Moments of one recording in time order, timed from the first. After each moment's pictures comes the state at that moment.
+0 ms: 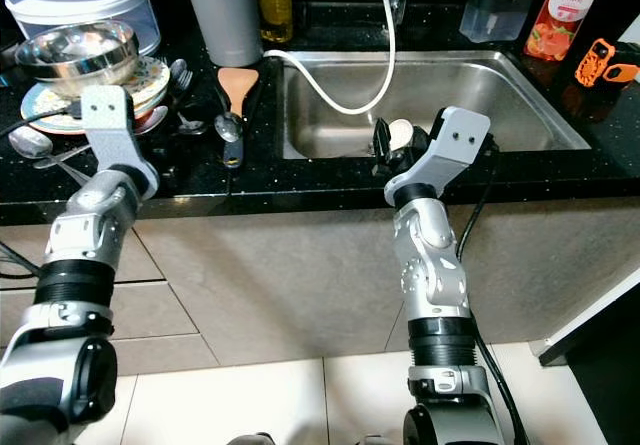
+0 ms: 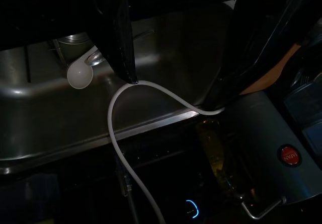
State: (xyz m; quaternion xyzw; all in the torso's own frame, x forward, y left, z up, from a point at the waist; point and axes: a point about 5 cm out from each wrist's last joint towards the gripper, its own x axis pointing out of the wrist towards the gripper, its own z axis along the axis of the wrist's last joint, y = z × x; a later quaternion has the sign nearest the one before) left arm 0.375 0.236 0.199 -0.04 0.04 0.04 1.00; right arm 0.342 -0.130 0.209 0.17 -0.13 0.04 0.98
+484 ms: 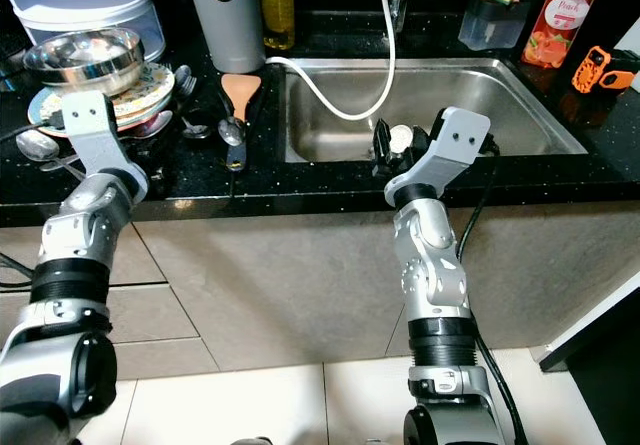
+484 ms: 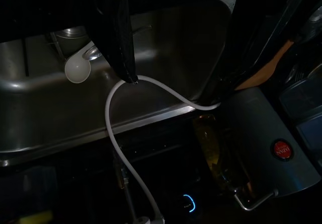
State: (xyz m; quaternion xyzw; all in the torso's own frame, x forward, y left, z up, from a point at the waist) left arm 0.376 0.245 0.193 -0.06 0.06 0.07 0.99; right arm 0.342 -0.130 0.209 0.17 -0.13 0.04 0.98
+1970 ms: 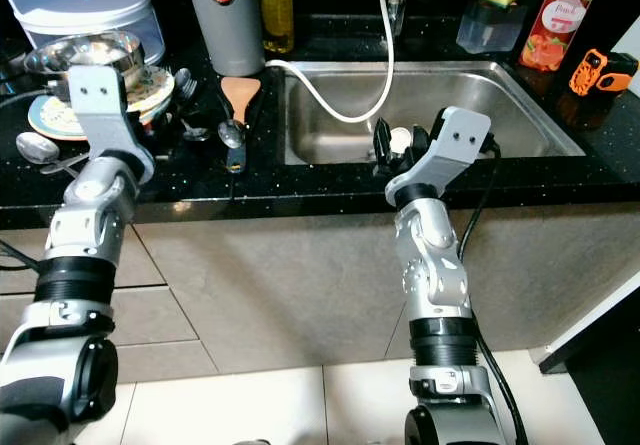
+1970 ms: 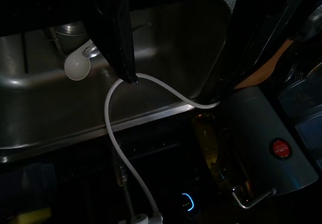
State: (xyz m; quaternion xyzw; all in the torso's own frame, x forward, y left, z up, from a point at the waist) left arm 0.378 0.232 0.215 0.00 -0.02 0.05 1.00; right arm 0.342 -0.131 0.209 0.17 -0.13 0.05 0.98
